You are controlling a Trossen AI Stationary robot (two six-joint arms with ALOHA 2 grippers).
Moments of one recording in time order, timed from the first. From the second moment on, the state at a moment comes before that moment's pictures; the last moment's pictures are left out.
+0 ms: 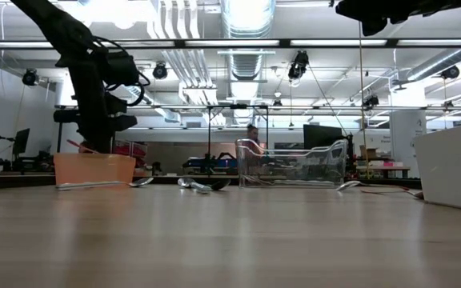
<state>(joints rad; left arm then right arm) 0.81 1.26 0.71 -0.57 -0.32 -0.36 0.08 0.69 0.56 0.03 0.13 -0.22</state>
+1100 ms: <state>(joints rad) 0.81 1.42 0.69 -0.49 -0.33 -0.37 0.08 0.69 0.56 0.03 0.13 -0.24</state>
